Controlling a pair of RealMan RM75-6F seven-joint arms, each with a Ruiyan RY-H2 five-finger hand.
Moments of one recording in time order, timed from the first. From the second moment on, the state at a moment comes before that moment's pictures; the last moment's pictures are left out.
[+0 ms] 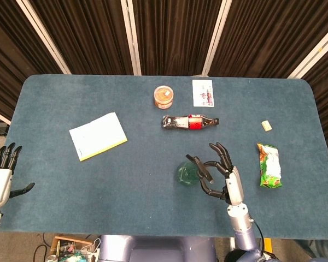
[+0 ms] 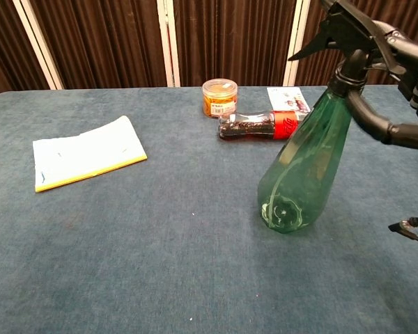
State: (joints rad) left arm -0.13 -1.25 -0.07 -1.47 1.45 1.47 0.20; right arm 0.33 -1.84 0.12 -1.19 -1.73 1.64 0.59
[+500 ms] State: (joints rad) left arm -0.12 -1.24 -0.07 -1.47 1.46 1.48 0.18; right arm 0.35 -1.69 0.10 -1.37 -1.71 1.54 0.41
